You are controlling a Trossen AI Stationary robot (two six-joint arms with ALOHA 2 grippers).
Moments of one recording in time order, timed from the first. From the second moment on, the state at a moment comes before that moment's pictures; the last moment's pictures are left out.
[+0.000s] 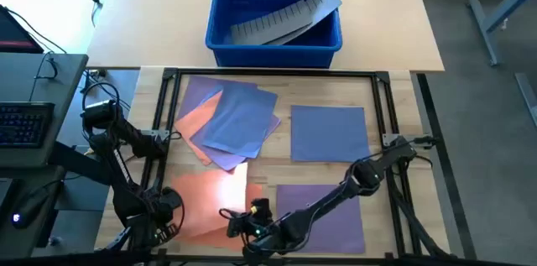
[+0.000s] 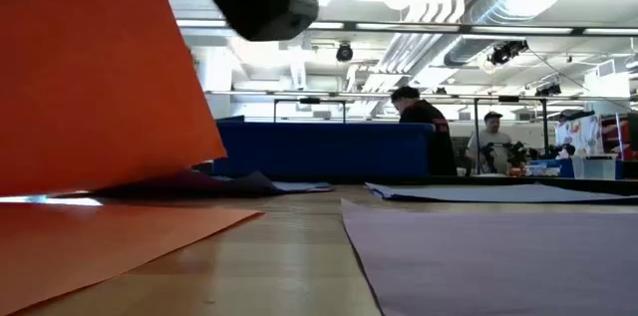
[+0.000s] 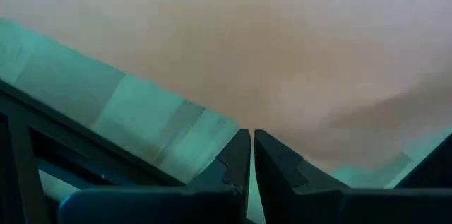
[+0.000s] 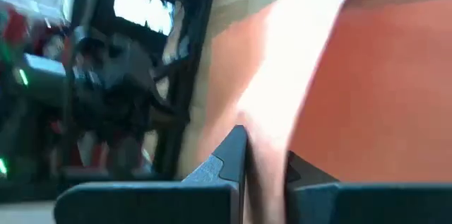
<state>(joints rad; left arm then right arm) -1.25 1.52 0.85 -0.78 -0.08 -1.89 0.59 2.59 2.34 -0.56 0.81 1.76</state>
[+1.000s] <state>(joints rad) -1.25 1.52 0.85 -0.77 -0.09 -1.87 0.49 2.61 2.34 -0.44 0.18 1.41</state>
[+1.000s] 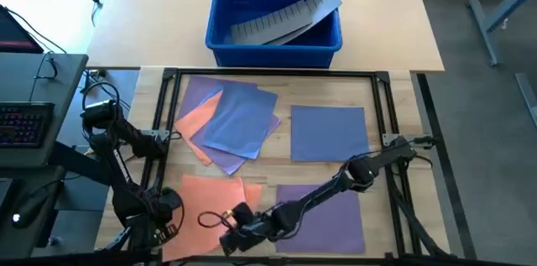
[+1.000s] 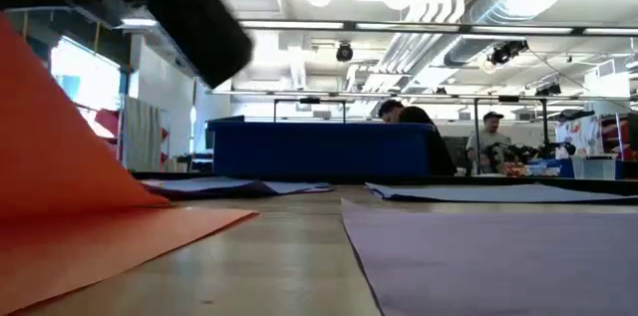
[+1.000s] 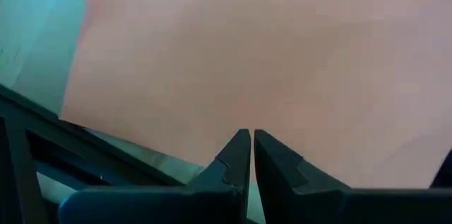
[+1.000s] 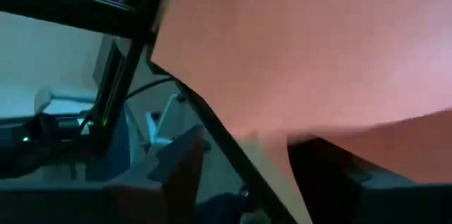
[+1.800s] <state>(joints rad) -1.25 1.52 0.85 -0.77 -0.10 -1.87 0.45 2.61 2.34 -0.68 -0.07 1.55</state>
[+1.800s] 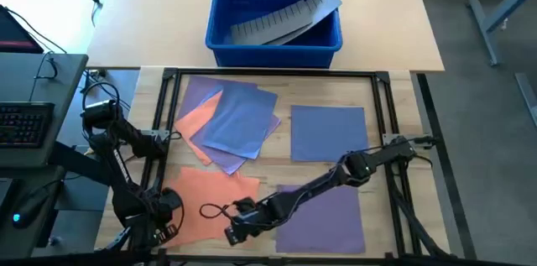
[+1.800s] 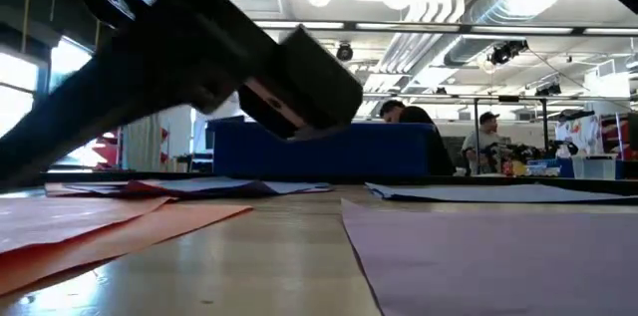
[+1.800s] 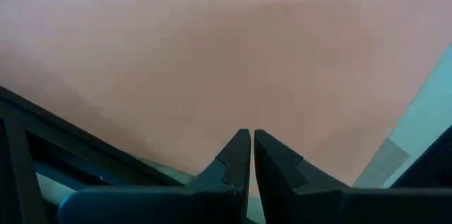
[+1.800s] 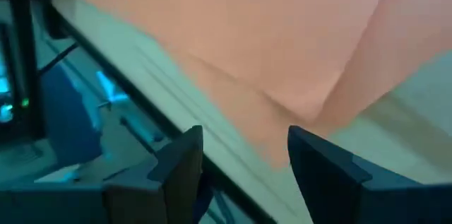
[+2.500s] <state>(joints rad) -1.26 1.53 0.84 -0.77 -0.06 -1.84 0.43 2.61 2.34 -0.94 0.13 1.56</state>
